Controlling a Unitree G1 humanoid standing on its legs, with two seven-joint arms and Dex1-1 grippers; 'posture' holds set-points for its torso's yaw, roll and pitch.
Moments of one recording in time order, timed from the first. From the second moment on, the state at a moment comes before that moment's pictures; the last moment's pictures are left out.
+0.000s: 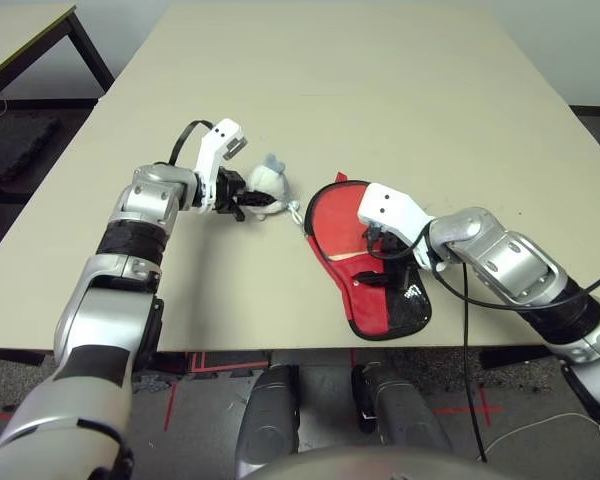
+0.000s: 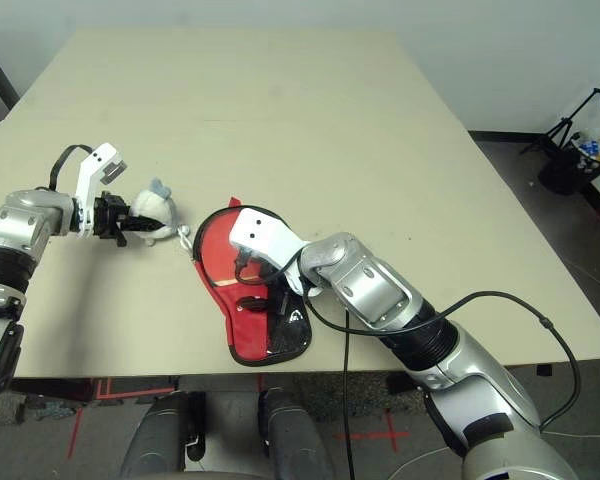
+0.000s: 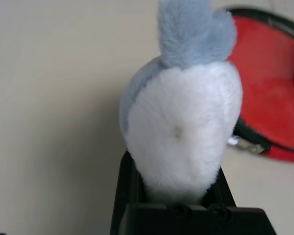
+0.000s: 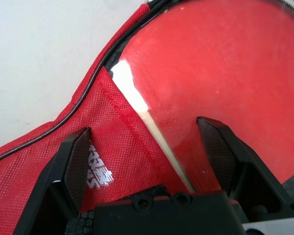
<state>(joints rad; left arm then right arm) -0.99 0.59 -0.13 0.82 -0.07 0.37 -1.12 -0.68 -0.63 0.59 -0.24 0.17 0.93 0.86</state>
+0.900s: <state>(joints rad) -1.30 0.01 -0.06 1.33 0.06 -0.01 -0.53 -0.64 -0.60 0.57 -0.26 0.13 0.94 0.86</state>
